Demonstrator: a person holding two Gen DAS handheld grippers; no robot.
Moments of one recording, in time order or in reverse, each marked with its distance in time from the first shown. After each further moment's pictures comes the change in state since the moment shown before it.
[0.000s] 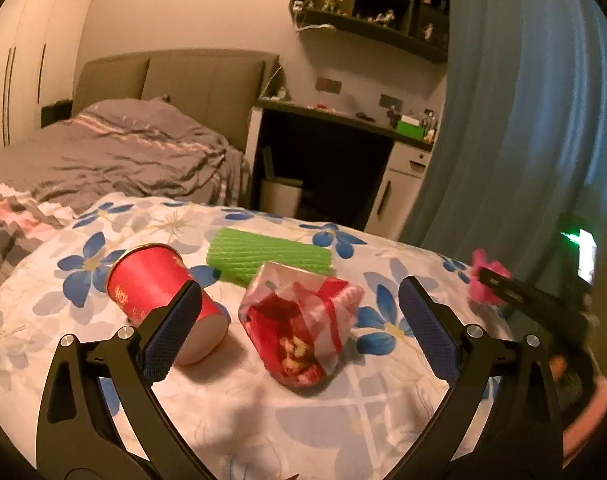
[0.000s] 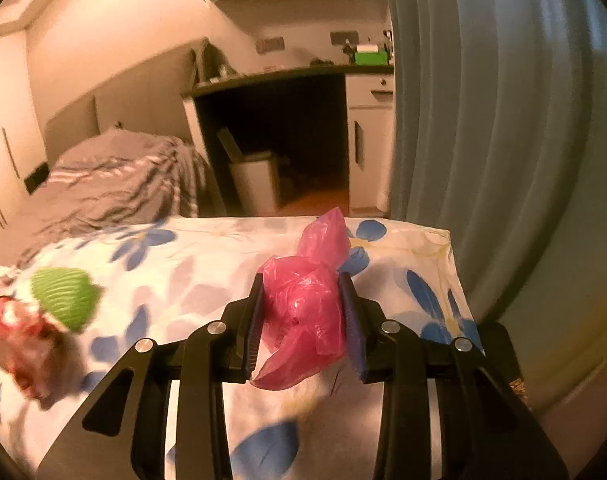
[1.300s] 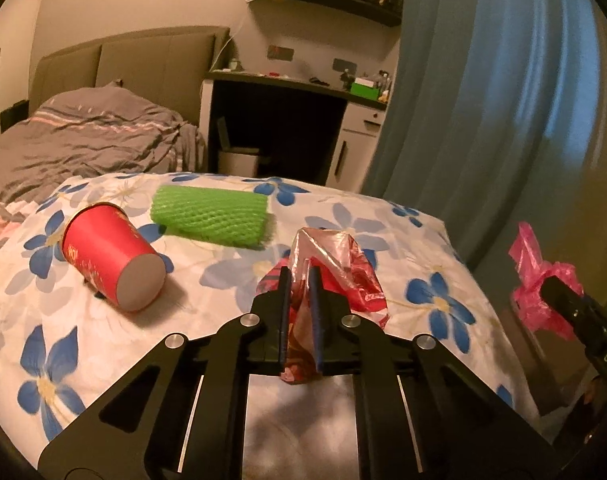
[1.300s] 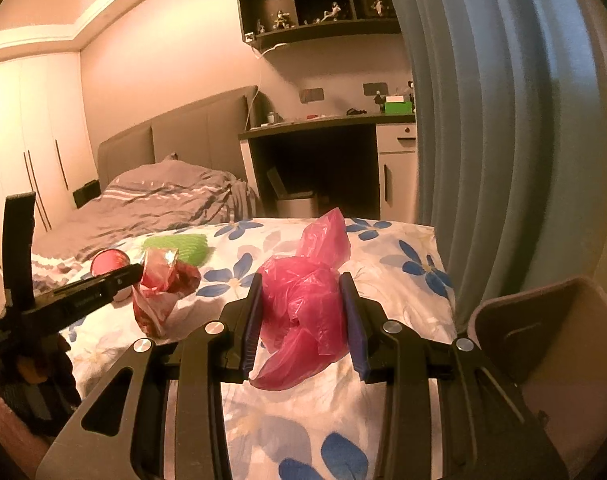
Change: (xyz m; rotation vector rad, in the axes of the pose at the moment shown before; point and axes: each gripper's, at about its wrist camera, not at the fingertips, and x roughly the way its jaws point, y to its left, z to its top) left arm -0.023 -0.032 -0.032 0.106 0.108 -0.155; right arm -0.150 0.005 -0.066 -0.034 -0.166 0.134
